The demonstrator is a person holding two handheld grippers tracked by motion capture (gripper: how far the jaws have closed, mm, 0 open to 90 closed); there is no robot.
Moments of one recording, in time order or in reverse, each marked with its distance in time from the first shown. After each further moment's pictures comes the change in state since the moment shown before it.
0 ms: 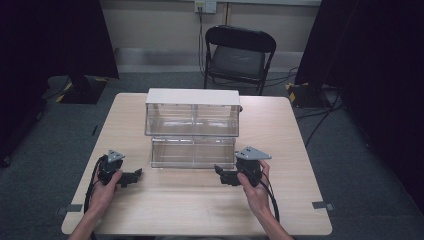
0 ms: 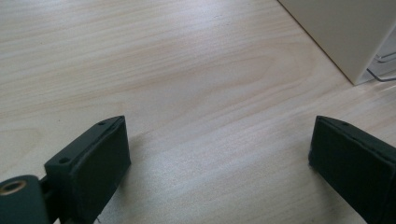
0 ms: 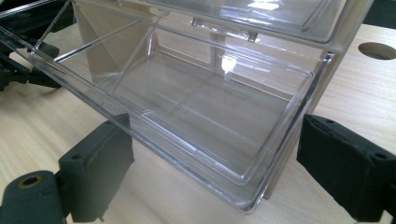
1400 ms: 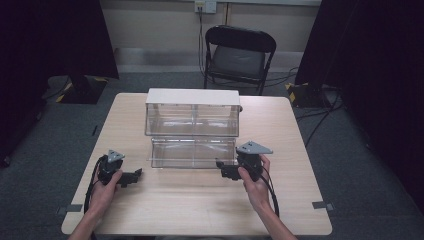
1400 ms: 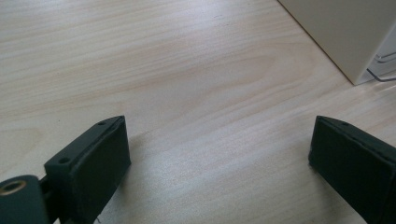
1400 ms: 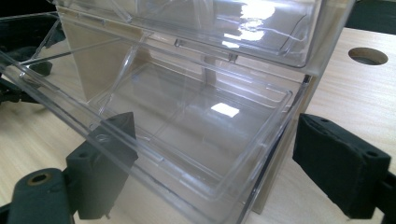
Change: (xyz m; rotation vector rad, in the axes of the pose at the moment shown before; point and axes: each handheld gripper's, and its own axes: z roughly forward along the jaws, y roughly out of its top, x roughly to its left) left arm 0.000 0.000 0.000 0.000 0.000 0.000; right arm -0.008 0.010 0.004 -0.019 -0.014 0.034
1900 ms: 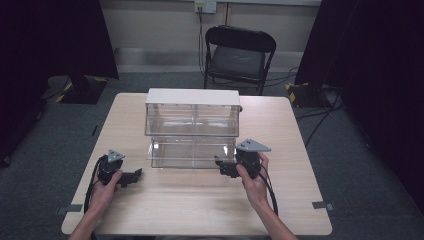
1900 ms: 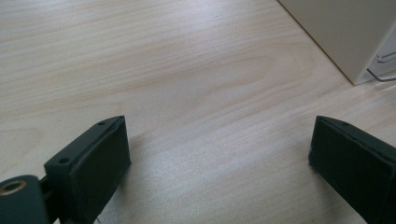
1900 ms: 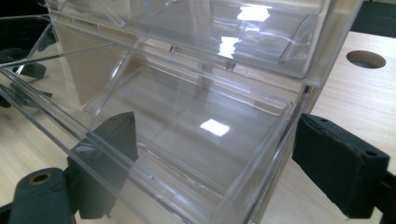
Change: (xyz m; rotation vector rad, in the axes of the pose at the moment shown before) left arm 0.000 0.000 0.000 0.000 0.000 0.000; right arm 0.000 0.005 0.006 0.000 -0.012 -0.001
